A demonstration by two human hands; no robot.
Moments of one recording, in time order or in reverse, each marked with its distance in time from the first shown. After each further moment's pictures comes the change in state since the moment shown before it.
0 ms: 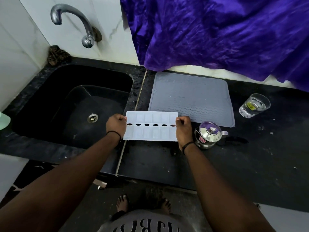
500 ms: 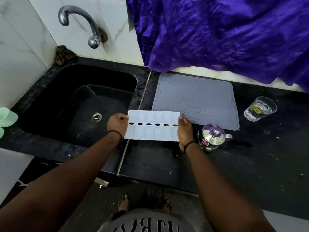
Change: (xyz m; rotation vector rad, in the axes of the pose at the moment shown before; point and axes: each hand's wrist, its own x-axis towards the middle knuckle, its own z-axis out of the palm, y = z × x) left_hand 0.002 -0.002 -0.004 -0.116 0.011 -0.039; right_hand 0.006 -0.005 0.010 0.185 -0.094 0.093
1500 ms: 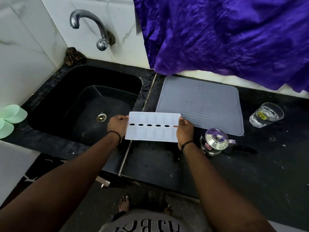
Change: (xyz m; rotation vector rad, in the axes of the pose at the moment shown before) left_hand 0.008 -0.009 -0.008 -0.113 0.023 -0.087; right_hand 0.010 0.001 0.017 -0.172 0.079 -0.006
